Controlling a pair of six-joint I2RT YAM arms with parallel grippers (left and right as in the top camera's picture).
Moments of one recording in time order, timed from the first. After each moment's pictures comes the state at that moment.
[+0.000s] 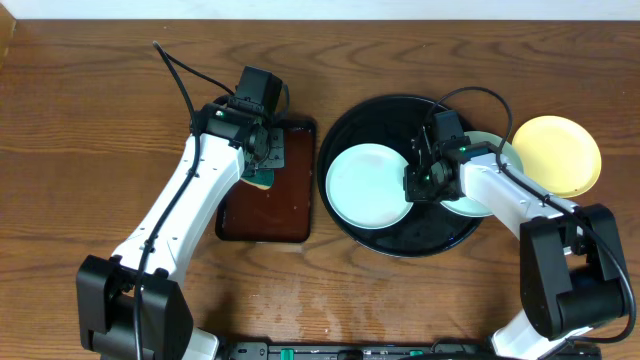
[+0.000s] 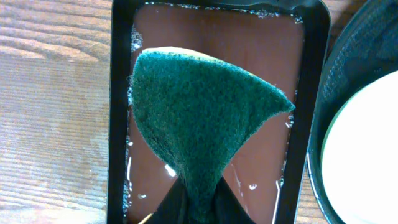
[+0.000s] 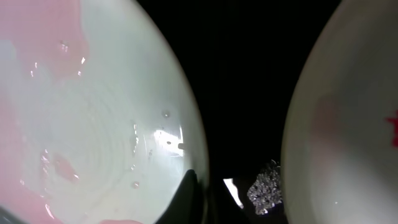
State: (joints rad) left arm -0.31 1.65 1.35 -0.97 -0.11 -0.33; right arm 0.27 1.80 1.03 -0.58 -0.17 0.29
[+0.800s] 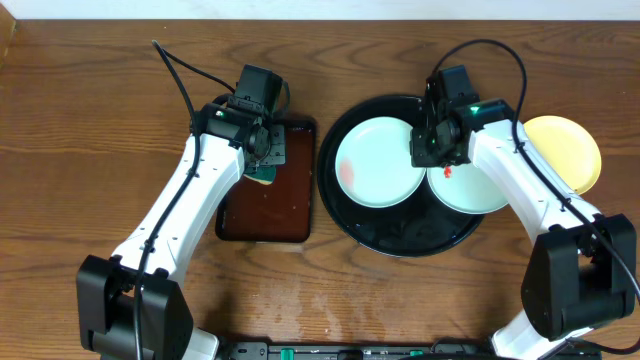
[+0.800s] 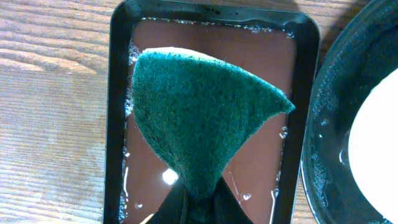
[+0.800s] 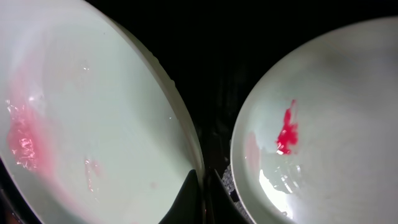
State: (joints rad) left arm -0.31 1.65 1.35 -0.94 -0.11 -0.33; right arm 0.27 1.80 1.36 -0.86 -0.03 0.24
